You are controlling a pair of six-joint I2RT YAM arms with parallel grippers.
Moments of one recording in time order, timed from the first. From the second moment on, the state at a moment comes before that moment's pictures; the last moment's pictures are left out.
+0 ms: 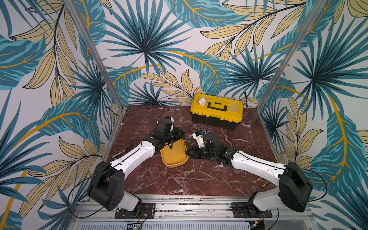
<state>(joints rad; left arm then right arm) -0.47 1.47 1.03 -0.15 0.25 -0.87 0.76 1.46 0.92 -0.08 -0.34 0.73</state>
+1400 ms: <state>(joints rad) -0.46 1.31 1.16 -0.44 0.42 -0.50 0.47 1.21 0.89 -0.65 -0.02 0.45</state>
